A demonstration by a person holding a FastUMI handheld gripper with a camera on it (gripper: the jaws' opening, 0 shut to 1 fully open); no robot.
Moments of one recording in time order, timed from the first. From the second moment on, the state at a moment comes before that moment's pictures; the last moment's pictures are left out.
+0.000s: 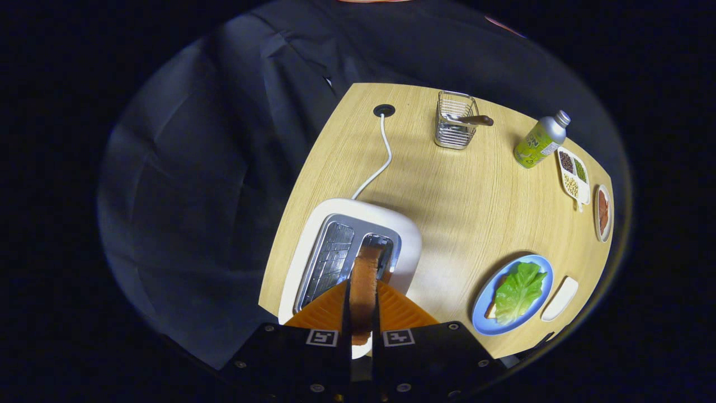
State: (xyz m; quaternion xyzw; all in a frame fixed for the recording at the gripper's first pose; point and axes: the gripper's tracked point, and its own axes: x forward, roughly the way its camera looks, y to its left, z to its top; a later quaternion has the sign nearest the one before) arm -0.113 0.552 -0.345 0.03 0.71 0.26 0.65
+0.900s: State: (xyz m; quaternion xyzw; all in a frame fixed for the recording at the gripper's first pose) arm -0.083 0.418 -0.298 0.22 0.66 0.25 0.67
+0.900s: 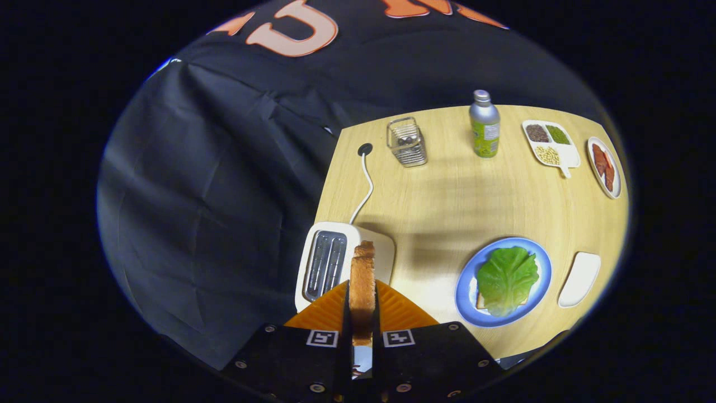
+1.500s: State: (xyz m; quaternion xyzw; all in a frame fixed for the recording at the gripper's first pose) arm -0.105 0.302 -0.345 0.28 0.65 0.20 0.68
